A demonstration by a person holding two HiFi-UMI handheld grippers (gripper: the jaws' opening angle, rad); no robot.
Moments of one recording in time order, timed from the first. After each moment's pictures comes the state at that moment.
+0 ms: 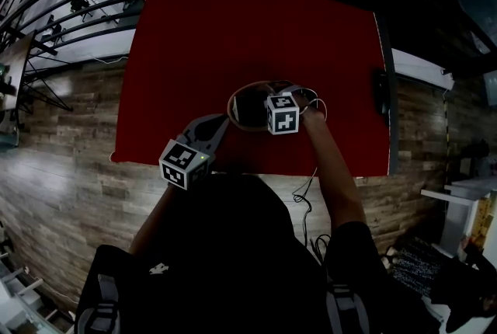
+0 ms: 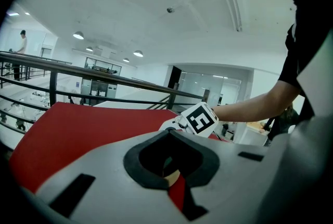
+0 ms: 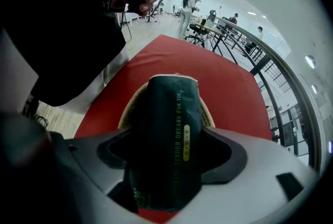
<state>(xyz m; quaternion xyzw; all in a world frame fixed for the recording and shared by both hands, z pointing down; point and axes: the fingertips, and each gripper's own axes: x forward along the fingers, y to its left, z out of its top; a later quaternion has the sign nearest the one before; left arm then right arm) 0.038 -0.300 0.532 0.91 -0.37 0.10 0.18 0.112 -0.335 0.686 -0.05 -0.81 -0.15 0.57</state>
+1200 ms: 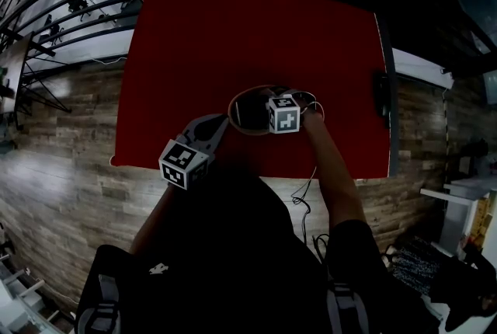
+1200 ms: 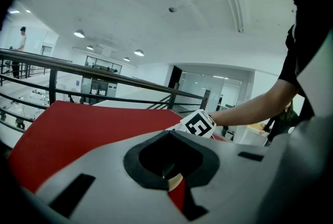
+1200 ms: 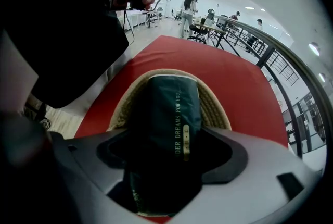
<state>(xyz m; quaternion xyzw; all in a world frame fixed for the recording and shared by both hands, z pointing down) 0.039 -0.313 0.535 0.91 -0.37 0.10 0.18 0.118 -0.331 0.709 -0.07 -0.82 -0.10 0.56</state>
